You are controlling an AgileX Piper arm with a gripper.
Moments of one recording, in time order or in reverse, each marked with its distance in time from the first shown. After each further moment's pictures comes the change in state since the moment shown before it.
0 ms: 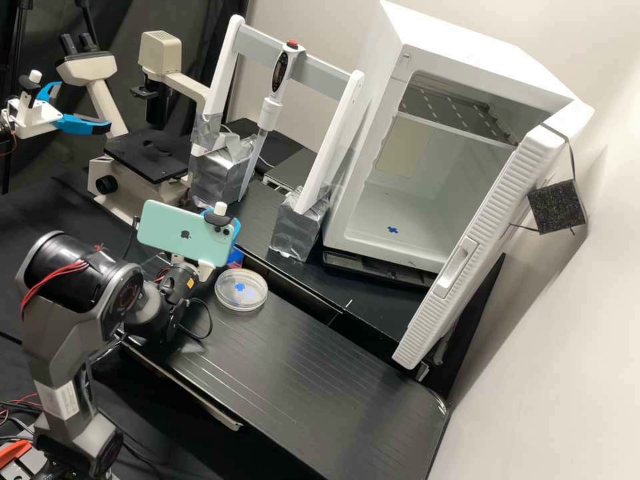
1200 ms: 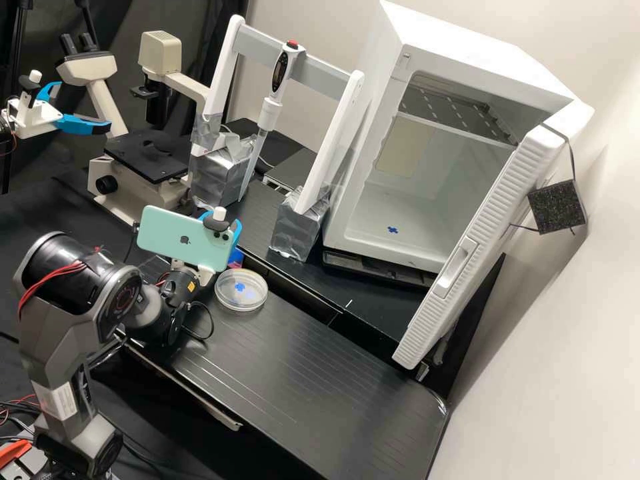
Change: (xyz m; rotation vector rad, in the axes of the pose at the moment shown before) arm 0.000 -0.002 0.002 0.000 0.003 -0.030
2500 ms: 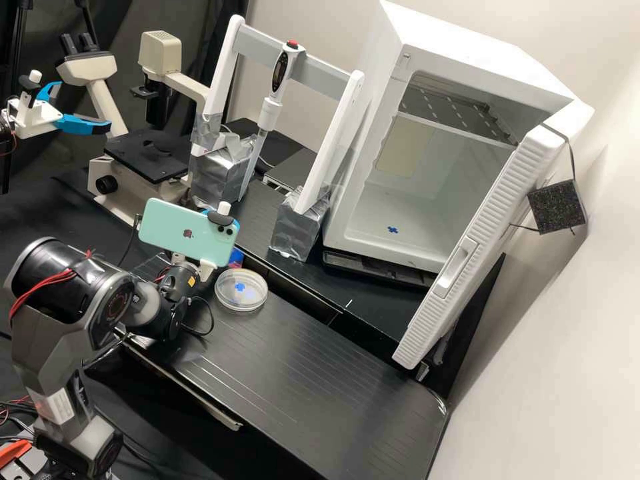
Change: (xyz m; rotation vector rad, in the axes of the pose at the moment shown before) arm 0.000 0.004 -0.007 0.041 0.000 -0.011
